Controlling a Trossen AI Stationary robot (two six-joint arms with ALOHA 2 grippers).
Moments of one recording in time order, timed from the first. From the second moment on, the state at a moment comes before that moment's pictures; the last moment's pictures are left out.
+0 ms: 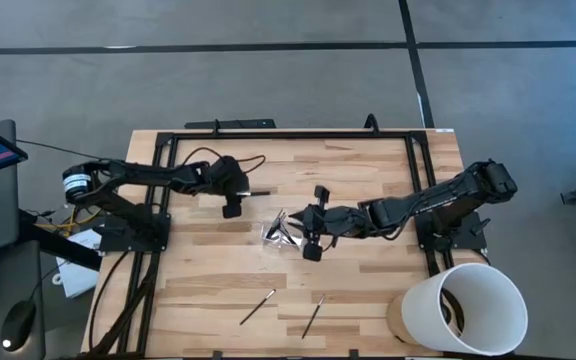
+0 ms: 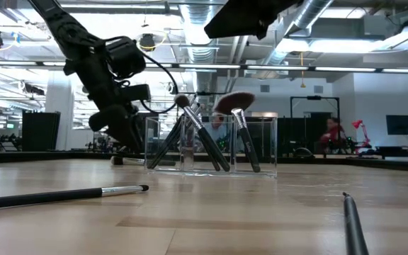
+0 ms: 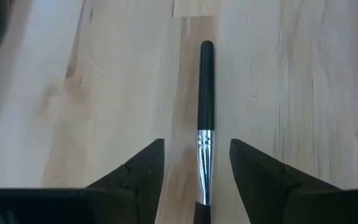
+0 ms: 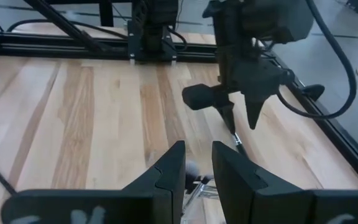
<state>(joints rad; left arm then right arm) 0.37 1.44 0.60 -0.11 -0.04 0.41 0.24 1.54 1.06 0.00 0.42 0.01</state>
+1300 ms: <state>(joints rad) 0.39 1.66 0.88 -0.40 0.04 0.32 0.30 1.54 1.06 0.00 0.42 0.03</state>
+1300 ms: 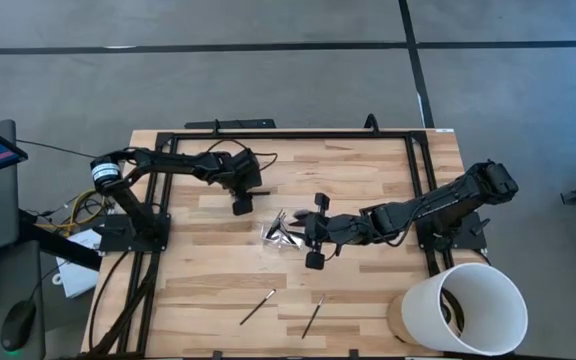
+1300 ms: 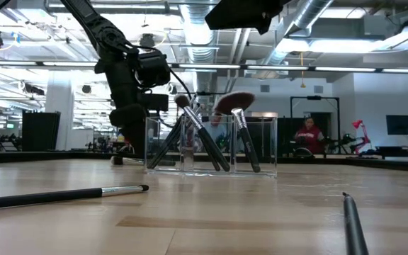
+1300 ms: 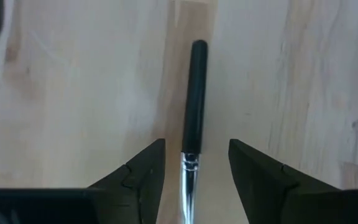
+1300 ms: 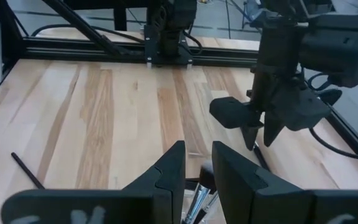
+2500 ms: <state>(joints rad) 0.36 1.65 0.82 -0.40 -0.05 0.34 0.30 1.54 1.06 -0.04 0.42 0.03</state>
